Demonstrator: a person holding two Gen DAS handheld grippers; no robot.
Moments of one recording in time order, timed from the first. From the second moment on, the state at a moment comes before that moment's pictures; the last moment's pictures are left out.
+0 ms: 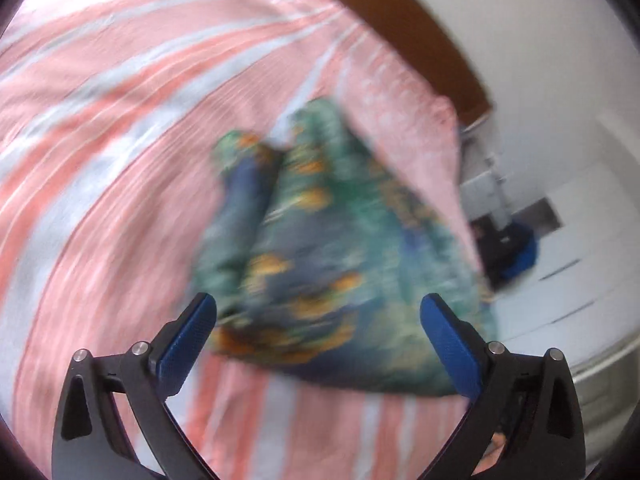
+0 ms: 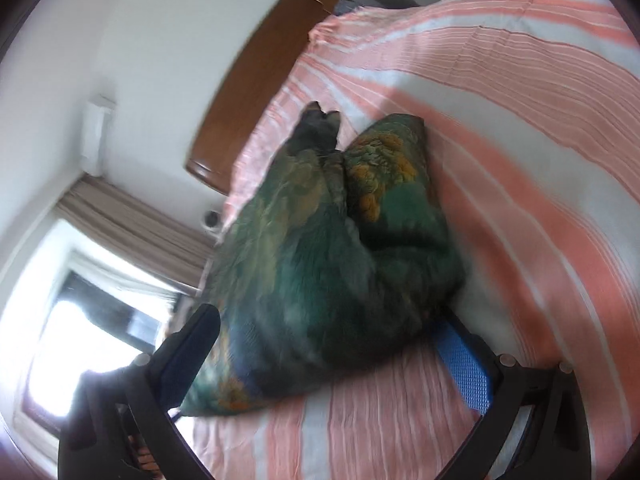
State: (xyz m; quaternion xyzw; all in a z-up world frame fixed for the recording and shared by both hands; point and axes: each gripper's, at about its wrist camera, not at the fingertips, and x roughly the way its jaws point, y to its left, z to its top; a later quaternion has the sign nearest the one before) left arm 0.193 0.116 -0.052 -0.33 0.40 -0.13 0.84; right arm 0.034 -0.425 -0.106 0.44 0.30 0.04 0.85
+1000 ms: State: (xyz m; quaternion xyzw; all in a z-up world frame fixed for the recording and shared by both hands) left arm 0.254 -0.162 0.094 -0.11 0.46 -0.48 0.74; right arm 0.035 -0.243 0.034 0.04 0.23 0.08 0.97
